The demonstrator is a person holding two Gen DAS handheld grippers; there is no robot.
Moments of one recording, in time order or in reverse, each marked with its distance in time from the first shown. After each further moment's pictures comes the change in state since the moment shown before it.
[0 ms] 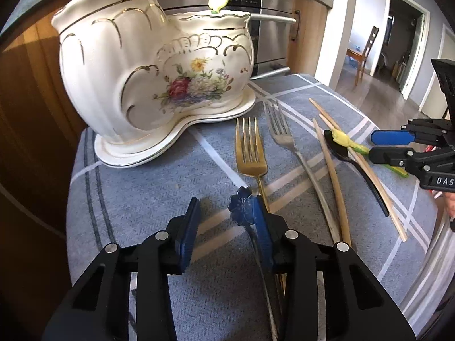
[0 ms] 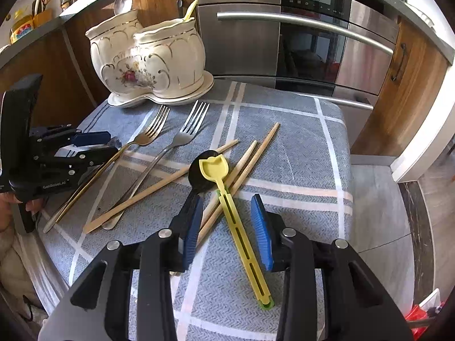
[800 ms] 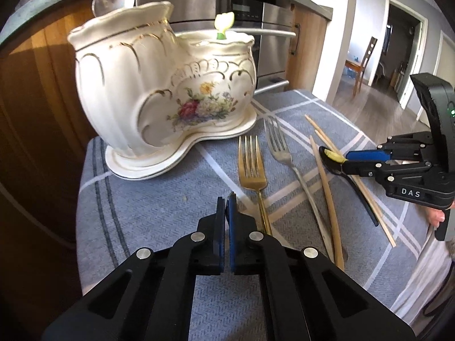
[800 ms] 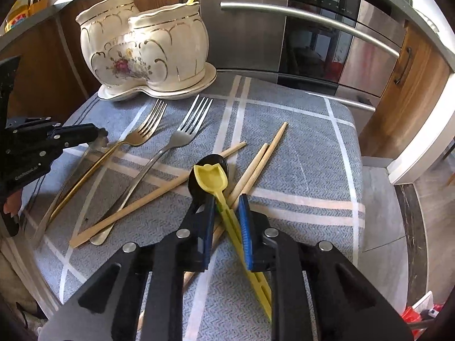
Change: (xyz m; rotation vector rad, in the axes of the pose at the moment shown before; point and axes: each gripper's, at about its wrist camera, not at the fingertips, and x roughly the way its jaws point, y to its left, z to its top) left arm -0.015 0.001 0.010 -0.017 -0.066 -0.005; right arm 0.023 0.007 0.013 -0.011 0.014 -0.042
